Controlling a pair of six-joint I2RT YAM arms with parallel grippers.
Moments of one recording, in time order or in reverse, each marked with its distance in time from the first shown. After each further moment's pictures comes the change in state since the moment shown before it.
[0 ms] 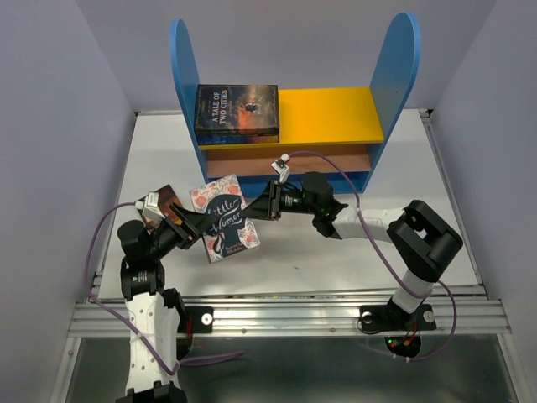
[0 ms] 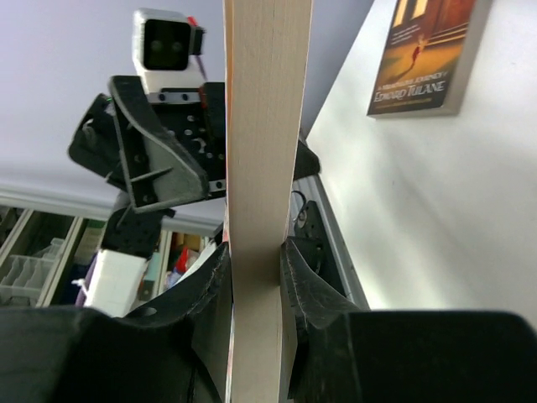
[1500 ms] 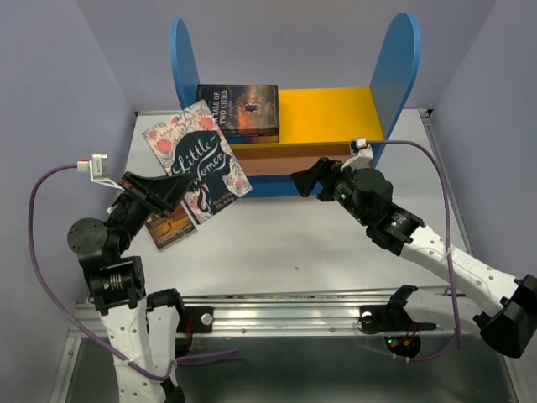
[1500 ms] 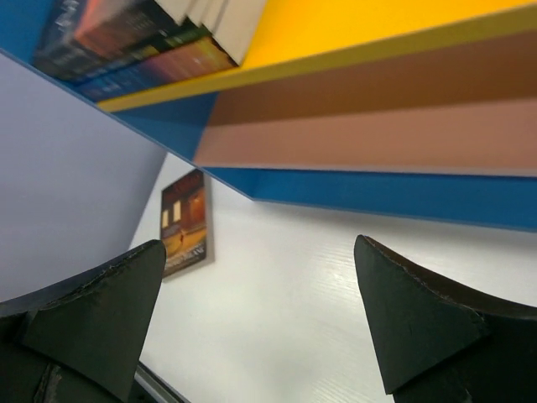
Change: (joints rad) left arm -0.009 0.029 0.560 0.140 -0.007 -0.206; right arm -0.020 -0.679 0.010 -0.767 0.878 -0.484
